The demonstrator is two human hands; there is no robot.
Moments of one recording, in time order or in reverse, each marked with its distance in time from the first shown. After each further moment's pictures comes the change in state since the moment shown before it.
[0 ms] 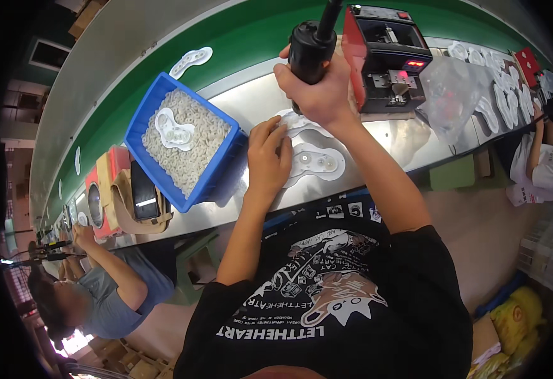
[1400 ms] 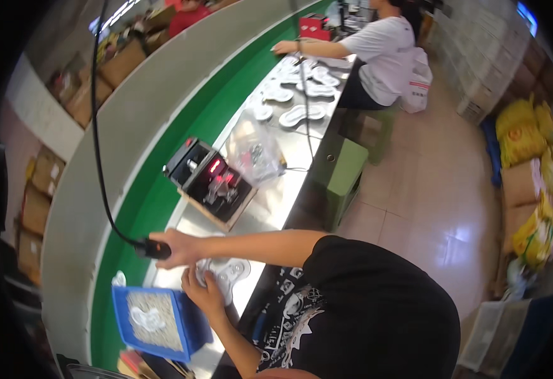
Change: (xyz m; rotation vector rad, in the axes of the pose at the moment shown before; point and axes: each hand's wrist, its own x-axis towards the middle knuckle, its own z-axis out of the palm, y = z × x) left_hand -0.002 -0.014 -0.001 0.052 -0.083 0.029; right_hand -0.005 0.026 0.014 -0.116 -0.225 -0.118
